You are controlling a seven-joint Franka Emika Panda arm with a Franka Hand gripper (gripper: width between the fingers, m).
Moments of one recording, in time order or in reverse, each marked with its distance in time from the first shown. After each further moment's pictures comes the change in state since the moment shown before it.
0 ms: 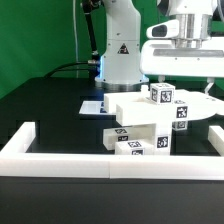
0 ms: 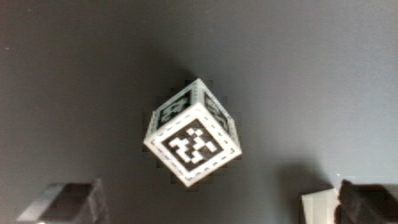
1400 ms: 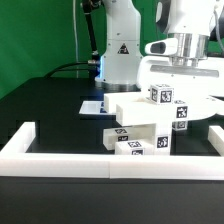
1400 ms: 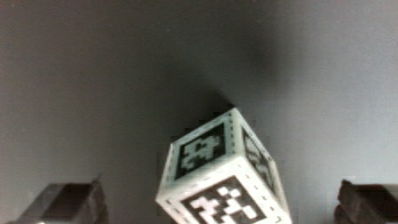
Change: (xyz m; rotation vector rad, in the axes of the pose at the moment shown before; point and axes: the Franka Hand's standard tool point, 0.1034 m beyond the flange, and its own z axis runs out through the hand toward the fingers) arm -0.004 0.004 0.032 -0.047 0.021 -0.051
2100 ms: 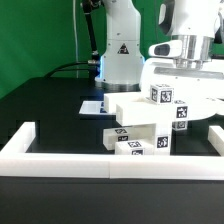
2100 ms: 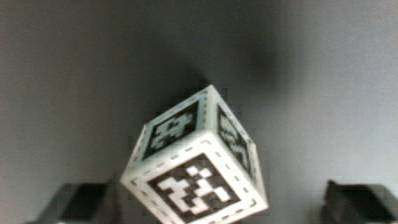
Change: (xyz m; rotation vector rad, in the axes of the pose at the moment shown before) arm 0.007 -0.006 0.003 0.001 0.009 -0.006
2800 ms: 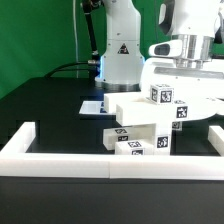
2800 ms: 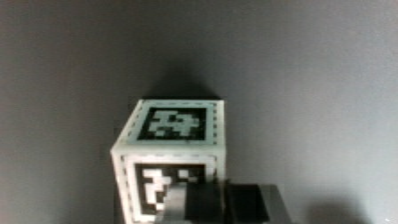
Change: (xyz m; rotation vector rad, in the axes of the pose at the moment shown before) arm 0.001 0.000 -0.001 0.001 0.004 0.001
